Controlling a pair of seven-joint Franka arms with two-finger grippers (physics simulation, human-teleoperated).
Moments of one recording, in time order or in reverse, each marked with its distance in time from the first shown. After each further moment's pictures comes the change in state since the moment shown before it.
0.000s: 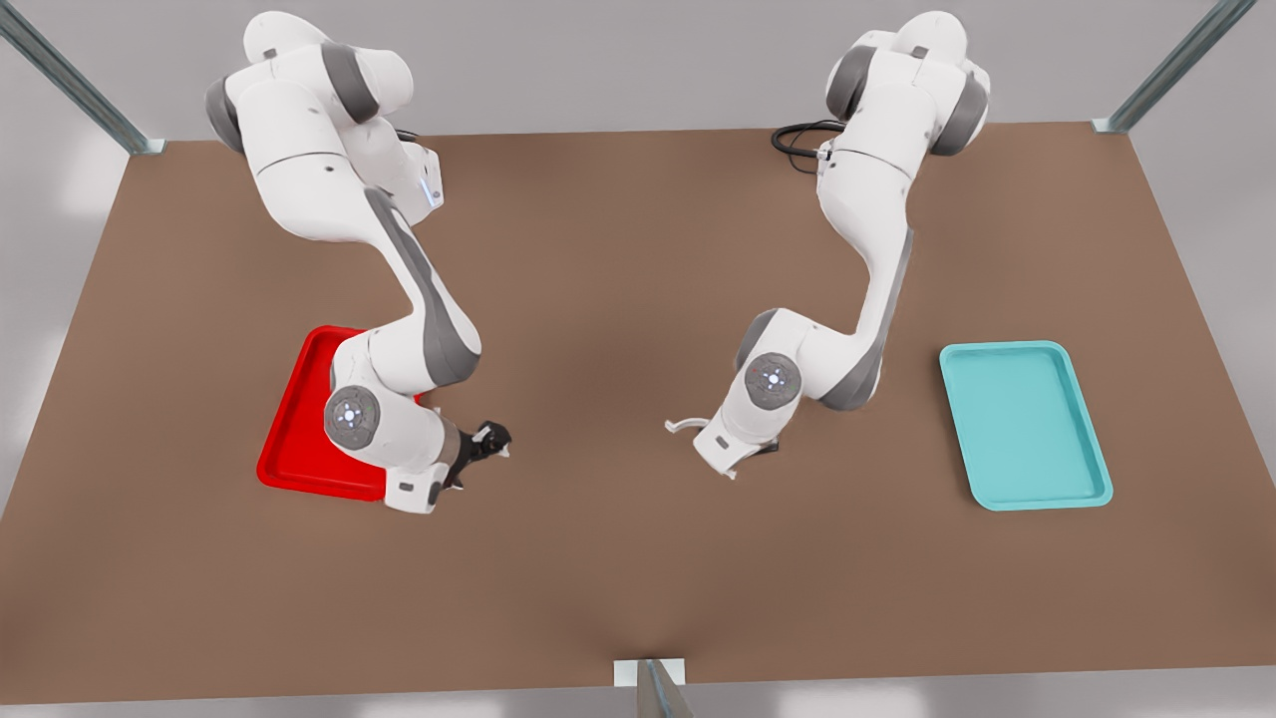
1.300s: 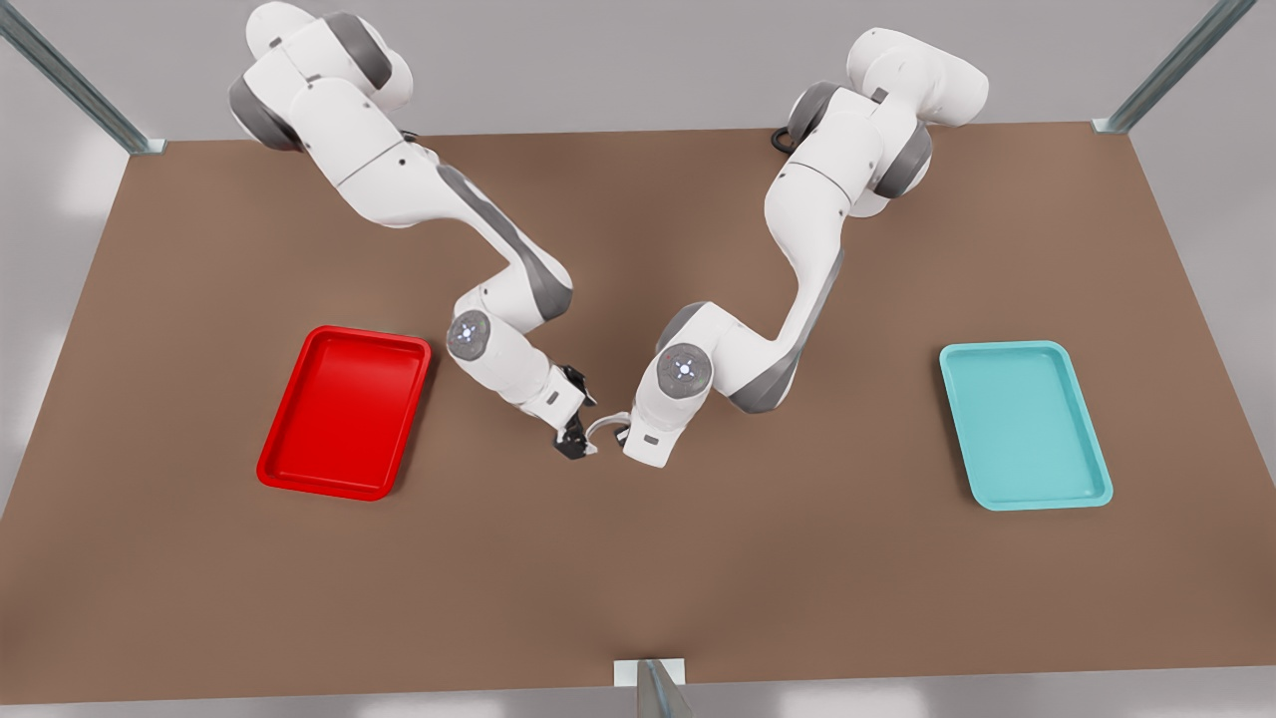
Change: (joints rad) left arm -0.058 0.202 -0.102 0.333 -0.033 -0.103 -0.599; right arm 0.044 -0.045 0.221 -0.373 0.079 0.605 -0.969
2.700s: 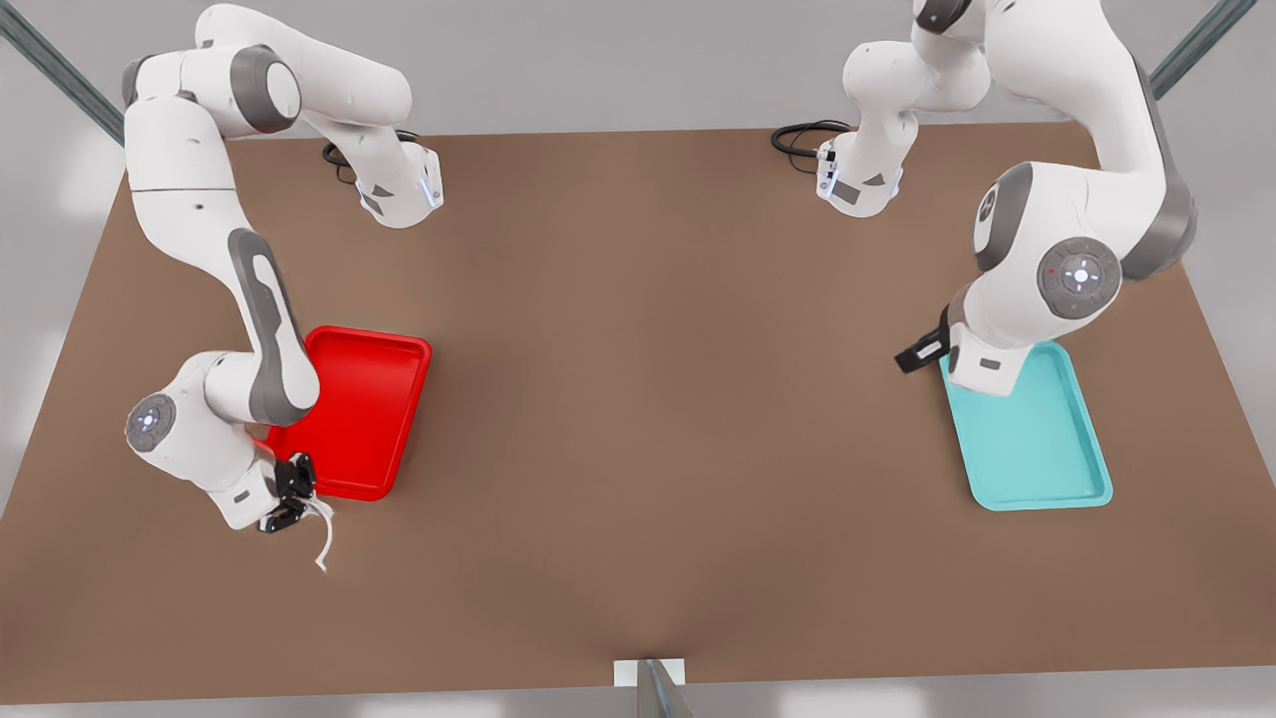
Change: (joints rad) left arm 0.459 -0.687 0.017 -0.411 0.103 -0.577 0.372; right arm -0.504 -0.017 -0.190 0.087 -0.167 -0.341 -0.193
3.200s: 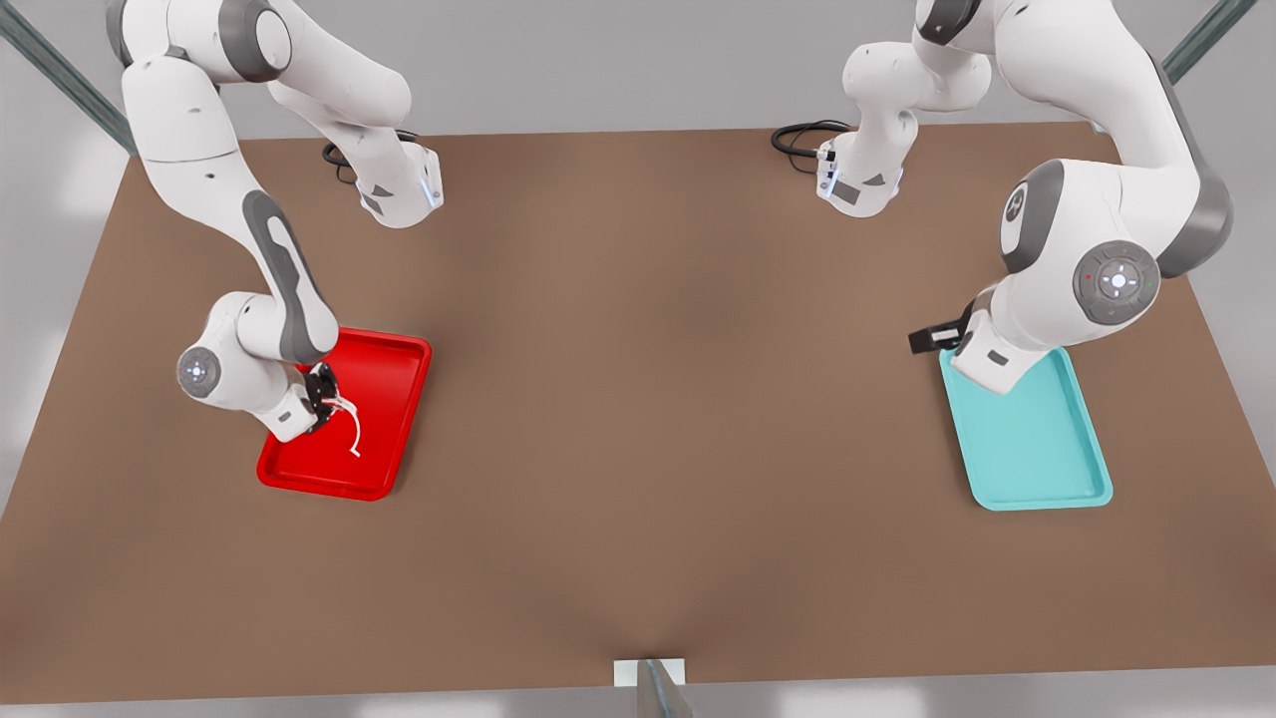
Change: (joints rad) left arm 0.035 0.044 -0.010 0.095 0.012 -0.102 0.353; right arm -0.041 -0.201 -0.019 -0.496 -0.013 0.020 -0.063
